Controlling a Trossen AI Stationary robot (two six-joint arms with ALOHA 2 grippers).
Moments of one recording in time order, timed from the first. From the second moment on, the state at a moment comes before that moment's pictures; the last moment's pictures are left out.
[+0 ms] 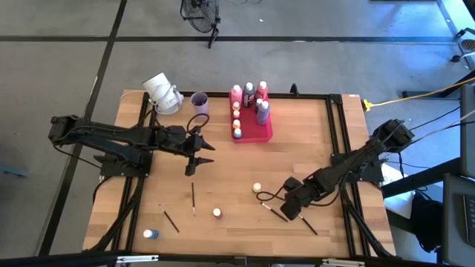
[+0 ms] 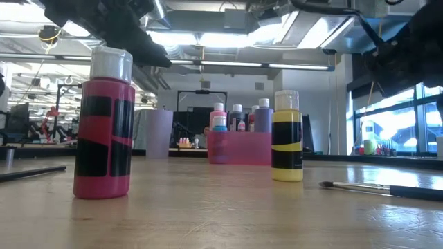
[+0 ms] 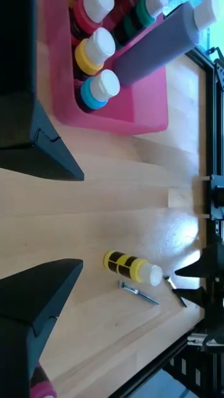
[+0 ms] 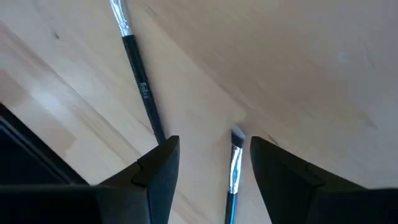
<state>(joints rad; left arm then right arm) 0.01 1.02 0.60 -0.06 0.02 -0.01 0.58 1.52 0.80 -0.53 -0.11 1.43</state>
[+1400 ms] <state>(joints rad) 0.01 1.02 0.60 -0.09 0.02 -0.02 0.60 1.65 0.80 -0.64 -0.17 1.56</state>
